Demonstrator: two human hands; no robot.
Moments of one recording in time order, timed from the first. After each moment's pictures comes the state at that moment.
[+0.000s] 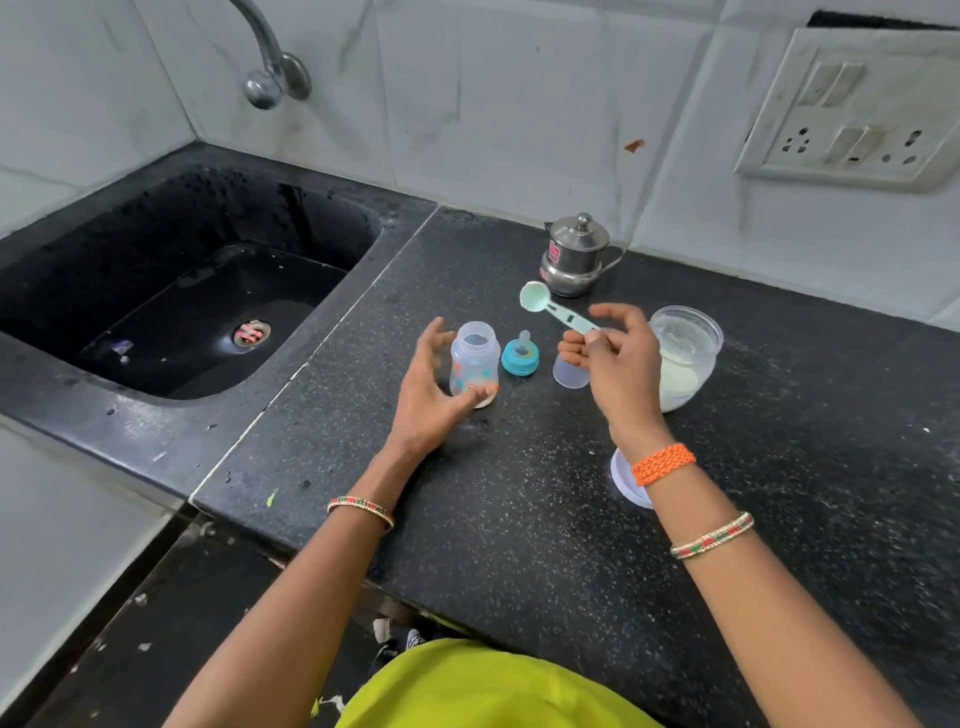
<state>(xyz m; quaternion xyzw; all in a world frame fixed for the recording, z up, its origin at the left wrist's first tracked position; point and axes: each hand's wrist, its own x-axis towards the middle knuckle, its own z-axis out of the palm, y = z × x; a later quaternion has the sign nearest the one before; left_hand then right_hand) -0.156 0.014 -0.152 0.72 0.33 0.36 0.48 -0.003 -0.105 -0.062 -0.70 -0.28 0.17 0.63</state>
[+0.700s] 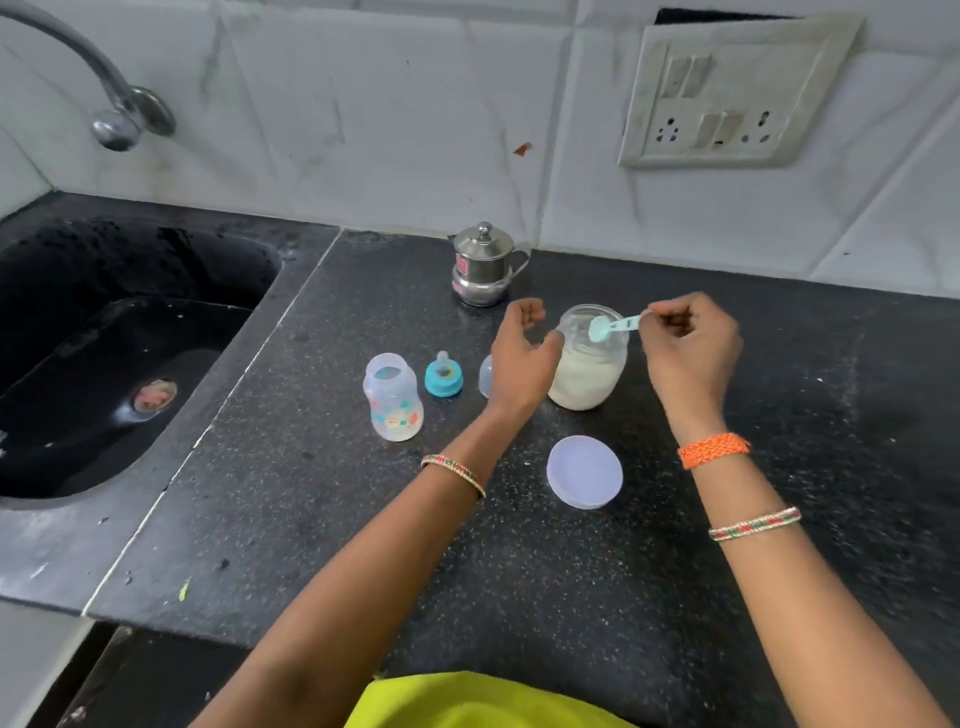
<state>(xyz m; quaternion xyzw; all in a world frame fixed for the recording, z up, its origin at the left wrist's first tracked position) 0.001 -0.059 -0.082 0.67 0.29 0.31 0.61 0.088 -0.172 -0.047 -0.78 -0.20 -0.10 0.58</state>
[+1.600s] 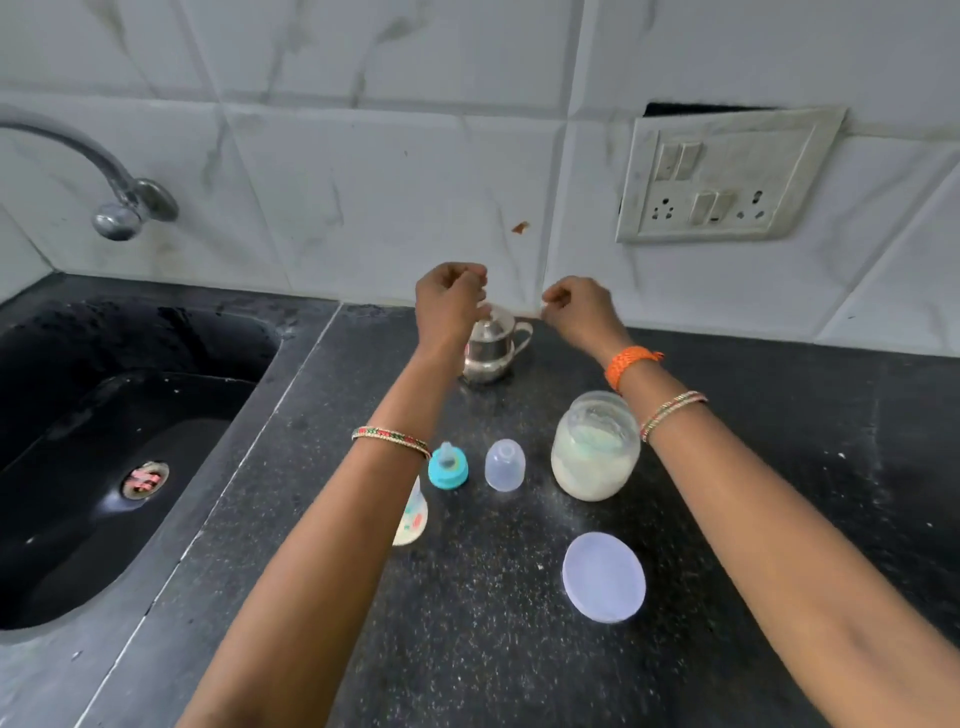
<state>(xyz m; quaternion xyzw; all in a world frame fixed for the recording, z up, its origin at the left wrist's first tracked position) 0.028 0.058 0.009 0.56 0.33 0.37 0.66 0.163 -0.027 -0.017 -0.85 -0.34 0.07 0.39</state>
